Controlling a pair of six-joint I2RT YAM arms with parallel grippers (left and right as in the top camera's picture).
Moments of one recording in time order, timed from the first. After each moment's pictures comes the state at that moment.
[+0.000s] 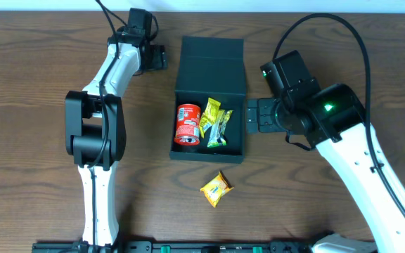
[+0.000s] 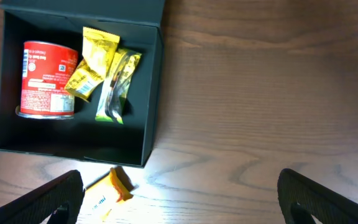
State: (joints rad) left arm -0.15 2.35 1.92 -0.70 -0.05 -0.28; right arm 0.48 1.45 1.56 -1.30 0.16 0.42
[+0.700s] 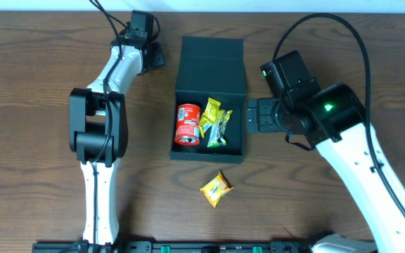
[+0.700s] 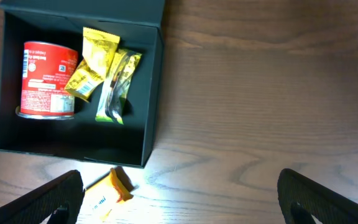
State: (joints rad) left arm -0.15 2.40 1.92 -0.60 -0.06 -0.39; right arm 0.48 1.45 1.56 -1.30 0.16 0.42
